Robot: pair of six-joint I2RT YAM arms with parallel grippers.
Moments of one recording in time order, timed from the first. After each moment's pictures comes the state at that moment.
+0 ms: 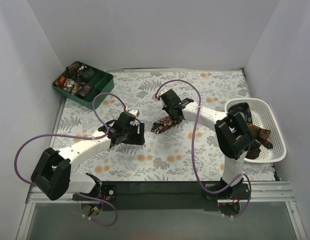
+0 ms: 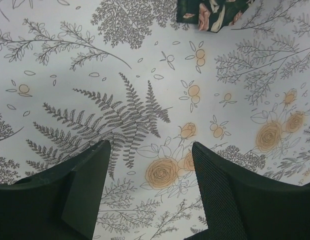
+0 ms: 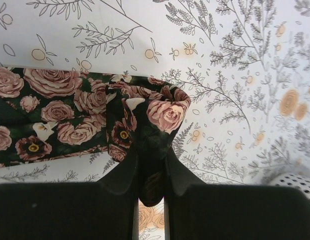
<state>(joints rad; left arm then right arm) -0.64 1.31 0.76 -0.37 -0.01 -0.48 0.66 1.87 1.35 -0.48 0.30 -0.16</state>
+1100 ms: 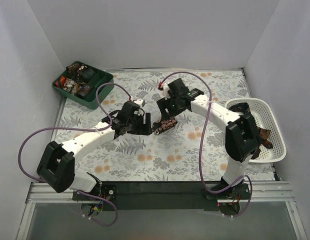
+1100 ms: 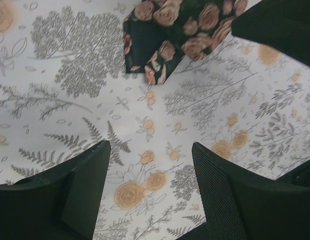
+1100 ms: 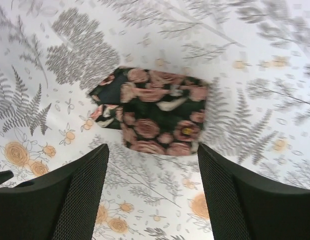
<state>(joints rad) -0.64 1.37 0.91 -0.38 0.06 -0.48 0.66 1.82 1.47 -0.64 -0.12 0.03</state>
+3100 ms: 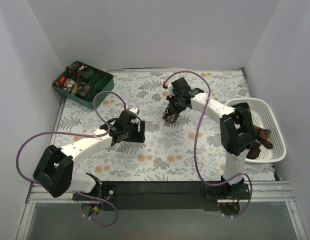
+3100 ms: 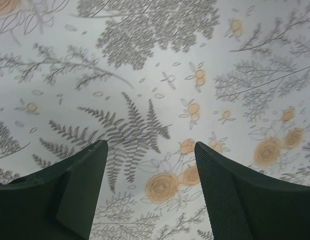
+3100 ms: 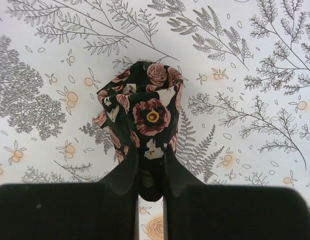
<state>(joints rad) -0.65 1.37 0.81 -0.34 -0.03 -0.47 0.51 1.89 1.44 -0.51 -0.12 -0.06</state>
